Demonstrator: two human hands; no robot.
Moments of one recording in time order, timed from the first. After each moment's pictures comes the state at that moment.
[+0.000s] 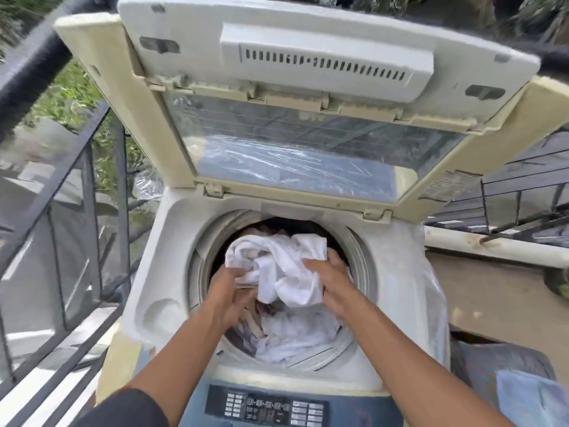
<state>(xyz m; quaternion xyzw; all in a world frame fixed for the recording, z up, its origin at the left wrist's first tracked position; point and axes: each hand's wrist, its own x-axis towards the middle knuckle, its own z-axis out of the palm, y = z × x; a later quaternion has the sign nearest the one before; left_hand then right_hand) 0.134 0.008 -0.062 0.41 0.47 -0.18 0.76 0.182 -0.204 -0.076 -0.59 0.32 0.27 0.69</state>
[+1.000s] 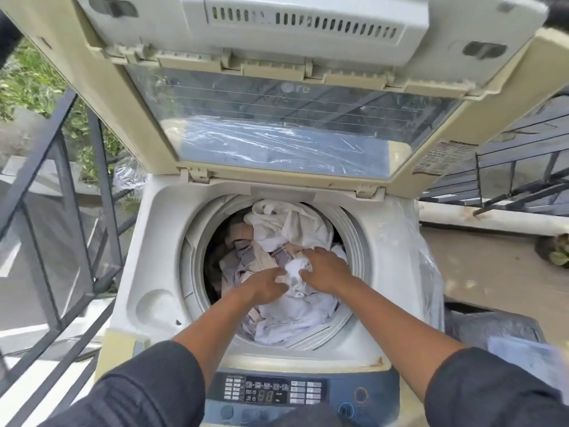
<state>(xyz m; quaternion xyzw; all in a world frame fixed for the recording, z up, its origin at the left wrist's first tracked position) 0.149 -0.039 -0.103 0.81 0.06 -0.51 0.29 0.180 -0.227 -0.111 -0.91 -0.06 0.39 0.14</state>
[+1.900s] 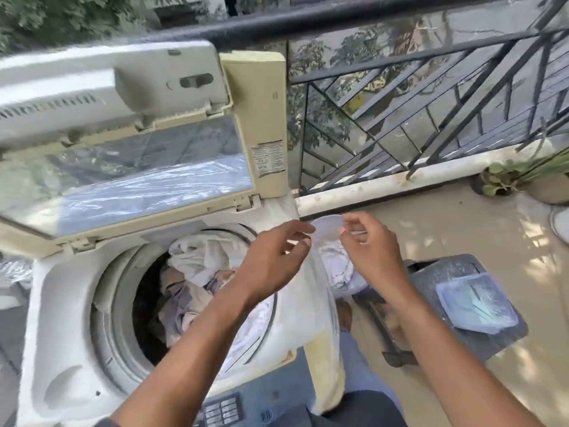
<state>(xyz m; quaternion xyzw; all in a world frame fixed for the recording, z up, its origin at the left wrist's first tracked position) 0.170 -0.246 0.058 0.86 -0.14 -0.24 0.44 0.118 -0.444 0.033 -0.85 0.26 -0.02 0.45</state>
